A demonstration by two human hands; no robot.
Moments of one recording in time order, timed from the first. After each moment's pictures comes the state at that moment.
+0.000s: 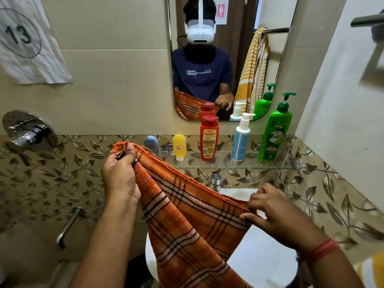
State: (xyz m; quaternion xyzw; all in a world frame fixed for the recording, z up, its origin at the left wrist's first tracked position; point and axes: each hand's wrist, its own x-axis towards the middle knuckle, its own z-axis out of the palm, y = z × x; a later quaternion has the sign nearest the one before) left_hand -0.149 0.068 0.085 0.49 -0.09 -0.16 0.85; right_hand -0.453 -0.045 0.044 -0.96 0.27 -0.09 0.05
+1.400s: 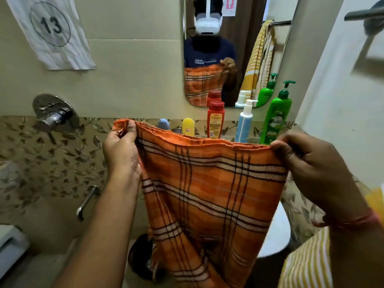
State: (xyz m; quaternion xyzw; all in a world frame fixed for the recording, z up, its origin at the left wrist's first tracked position) left_hand -0.152 0.121 0.099 0.48 -0.13 -0.12 0.86; right_hand -0.483 0.037 0.143 -0.85 0.23 -0.44 0.19
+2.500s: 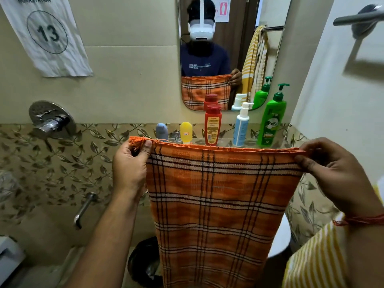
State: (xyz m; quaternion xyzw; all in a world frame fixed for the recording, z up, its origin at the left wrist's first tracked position) left_hand -0.168 0.149 0.075 0.60 -0.28 -0.09 0.75; right_hand -0.525 -0.002 0.106 -0.76 0.32 -0.46 0.32
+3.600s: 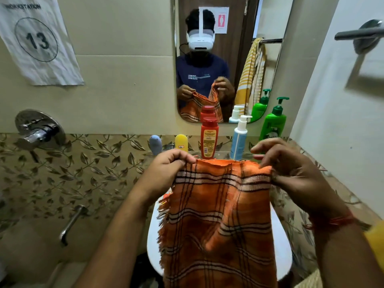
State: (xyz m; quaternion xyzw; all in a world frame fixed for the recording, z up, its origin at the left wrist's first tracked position) left_hand -0.207 0.101 0.110 0.61 -0.48 -0.27 0.56; right_hand -0.465 -0.026 0.121 -0.81 0.07 -0.40 0.42
